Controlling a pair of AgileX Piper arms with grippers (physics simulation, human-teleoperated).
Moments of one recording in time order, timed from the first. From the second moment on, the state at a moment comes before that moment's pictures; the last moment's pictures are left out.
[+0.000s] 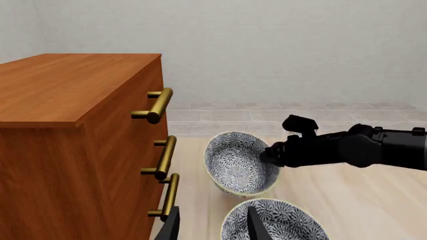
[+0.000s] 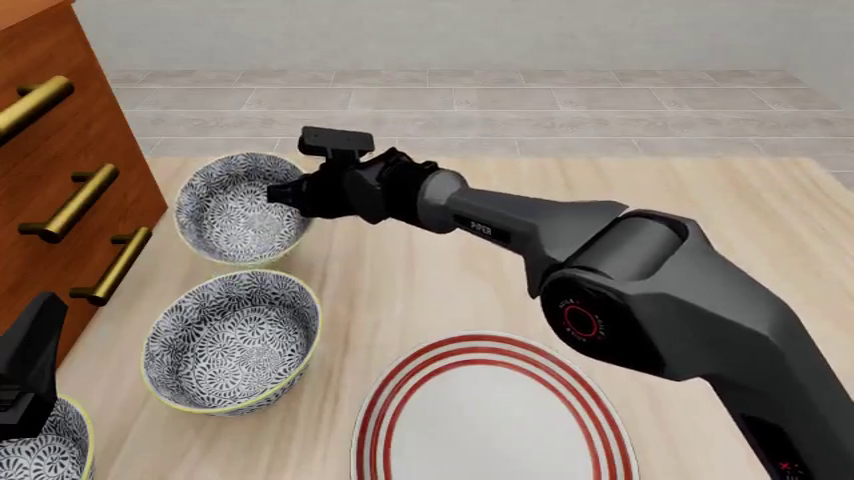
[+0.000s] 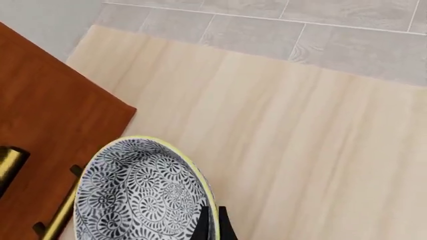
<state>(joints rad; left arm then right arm) 0.00 0.01 0.00 0.00 0.00 0.76 2.53 -2.15 0.28 0.46</state>
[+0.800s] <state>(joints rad) 0.00 0.01 0.00 0.00 0.00 0.67 2.39 -2.11 0.30 0.45</state>
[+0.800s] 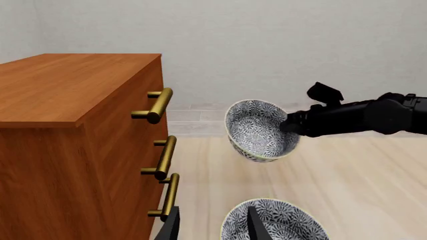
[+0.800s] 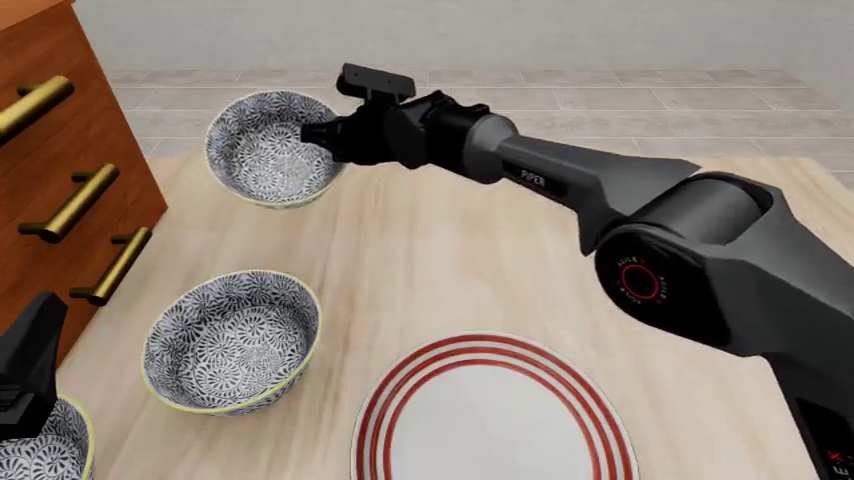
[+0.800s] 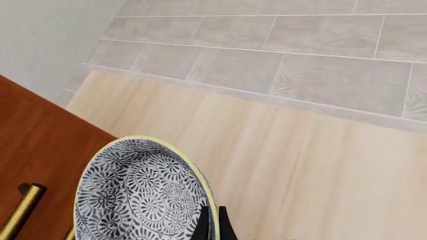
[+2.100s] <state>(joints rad) 0.00 0.01 0.00 0.00 0.00 0.66 1.82 -1.38 0.26 0.54</state>
